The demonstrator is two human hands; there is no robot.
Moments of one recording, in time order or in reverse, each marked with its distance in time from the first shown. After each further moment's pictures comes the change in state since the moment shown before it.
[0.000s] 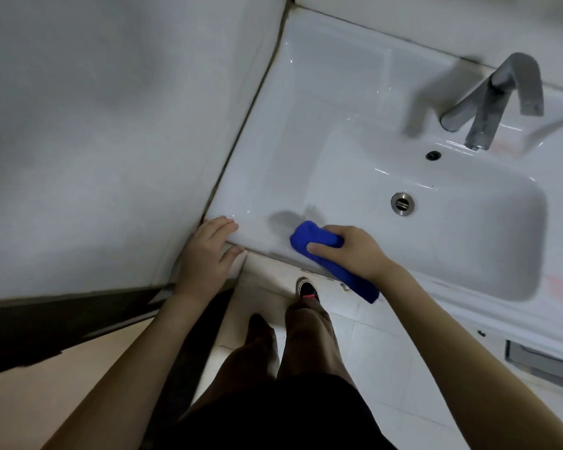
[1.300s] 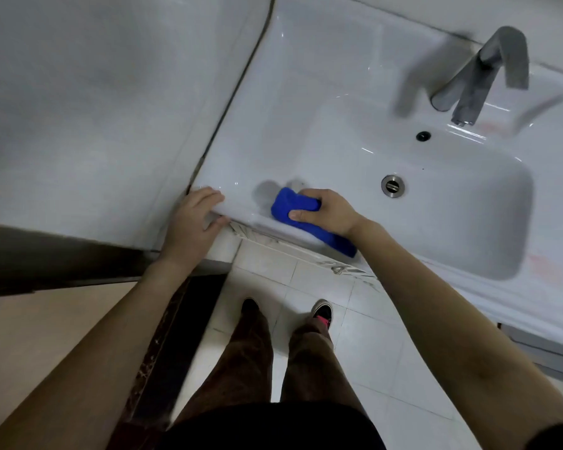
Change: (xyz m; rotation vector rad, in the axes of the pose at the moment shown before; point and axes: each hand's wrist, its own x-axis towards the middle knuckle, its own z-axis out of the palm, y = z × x) left_hand -0.002 0.003 0.000 -0.024 0.005 -0.024; right_hand 0.027 0.012 -0.002 0.098 -0.115 -0.143
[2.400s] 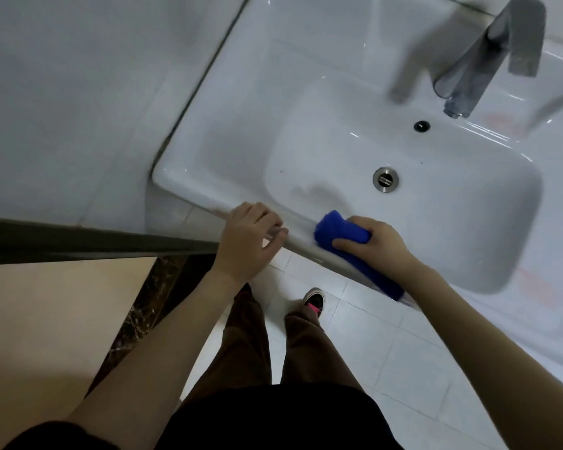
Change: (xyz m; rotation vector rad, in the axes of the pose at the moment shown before) left_hand -0.009 0.130 0.095 0.095 -0.032 0.083; right_hand -0.088 0.089 -0.063 -0.100 0.061 0.065
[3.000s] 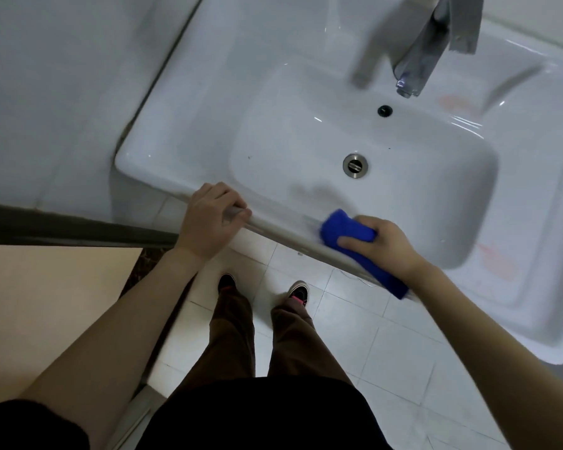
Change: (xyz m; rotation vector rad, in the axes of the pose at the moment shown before) left_hand 0.003 0.001 0.003 -0.061 0.018 -0.042; right_hand -0.046 0.055 -0.031 0.007 0.036 0.017
